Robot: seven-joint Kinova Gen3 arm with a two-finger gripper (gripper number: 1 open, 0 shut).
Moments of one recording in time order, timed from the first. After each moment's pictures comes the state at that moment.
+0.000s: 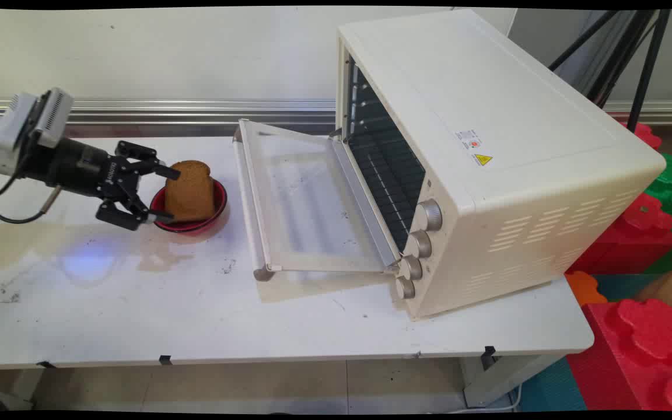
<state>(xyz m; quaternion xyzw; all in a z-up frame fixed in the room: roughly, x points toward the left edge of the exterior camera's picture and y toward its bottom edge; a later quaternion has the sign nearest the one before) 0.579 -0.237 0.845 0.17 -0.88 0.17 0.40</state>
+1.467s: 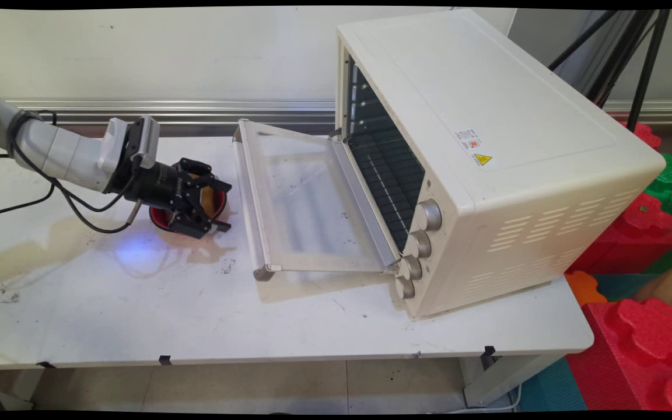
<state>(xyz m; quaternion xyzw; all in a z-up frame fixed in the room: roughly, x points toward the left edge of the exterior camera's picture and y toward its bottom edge) 0.509 -0.289 0.790 0.19 -0.89 0.17 0.38</state>
